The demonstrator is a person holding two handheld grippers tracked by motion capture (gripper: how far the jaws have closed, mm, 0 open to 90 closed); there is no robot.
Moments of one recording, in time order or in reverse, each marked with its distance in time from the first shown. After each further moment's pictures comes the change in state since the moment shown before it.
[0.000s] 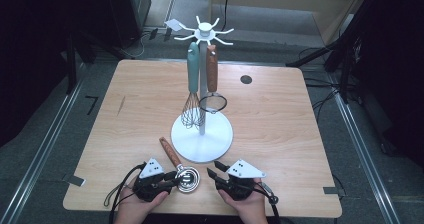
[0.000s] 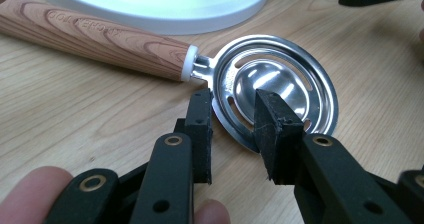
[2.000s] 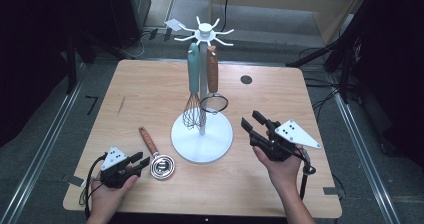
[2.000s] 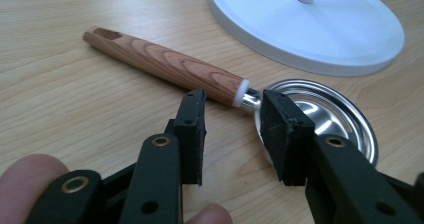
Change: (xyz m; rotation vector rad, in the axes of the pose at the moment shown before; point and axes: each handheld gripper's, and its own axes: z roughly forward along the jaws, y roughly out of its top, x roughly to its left) left arm 0.071 -0.013 -0.046 -0.176 0.212 -0.044; right arm -0.074 0.097 -0.067 -0.364 -0.162 -0.032
